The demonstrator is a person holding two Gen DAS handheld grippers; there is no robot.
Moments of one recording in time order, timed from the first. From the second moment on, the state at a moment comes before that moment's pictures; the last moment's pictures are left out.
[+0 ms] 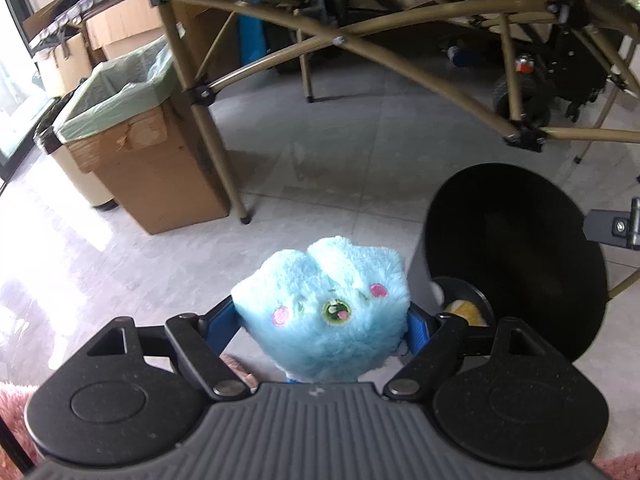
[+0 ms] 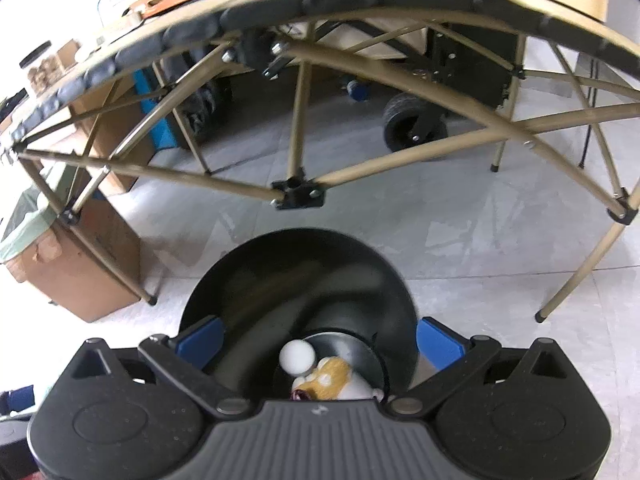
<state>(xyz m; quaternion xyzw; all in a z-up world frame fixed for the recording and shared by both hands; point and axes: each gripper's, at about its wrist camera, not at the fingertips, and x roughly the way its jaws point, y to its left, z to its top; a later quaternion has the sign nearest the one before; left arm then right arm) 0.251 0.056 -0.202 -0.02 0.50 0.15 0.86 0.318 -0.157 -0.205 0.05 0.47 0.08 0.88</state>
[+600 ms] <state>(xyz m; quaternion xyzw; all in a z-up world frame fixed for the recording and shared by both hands) 0.284 -0.008 -0.197 0.02 0.48 0.08 0.87 0.316 -0.223 -0.178 0.08 0.44 0.01 0.89</state>
